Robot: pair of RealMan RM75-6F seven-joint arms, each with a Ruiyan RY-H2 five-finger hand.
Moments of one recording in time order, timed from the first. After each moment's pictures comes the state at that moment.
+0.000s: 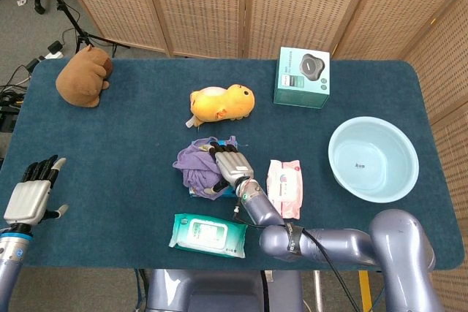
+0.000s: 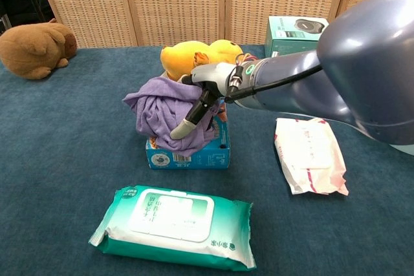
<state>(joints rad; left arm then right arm) -0.25 -1.21 -0.05 -1.53 1.26 1.19 0.15 1.20 -1.73 0.35 -1.49 -0.26 0.86 -0.50</state>
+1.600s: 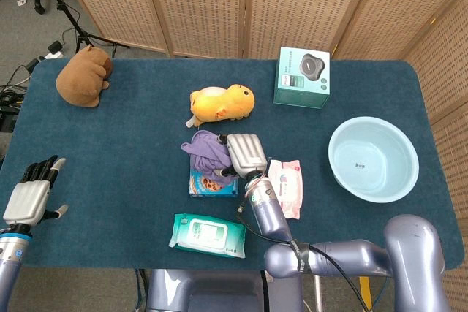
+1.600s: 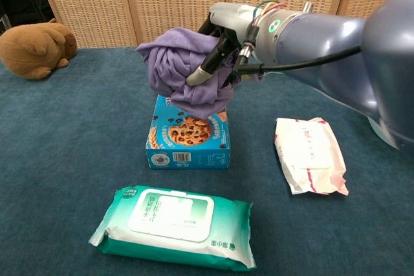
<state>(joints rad) -0.25 -1.20 -0.05 -1.55 1.25 1.19 0.14 1.11 -1.70 0.42 -1.70 -0.46 1.28 -0.65</state>
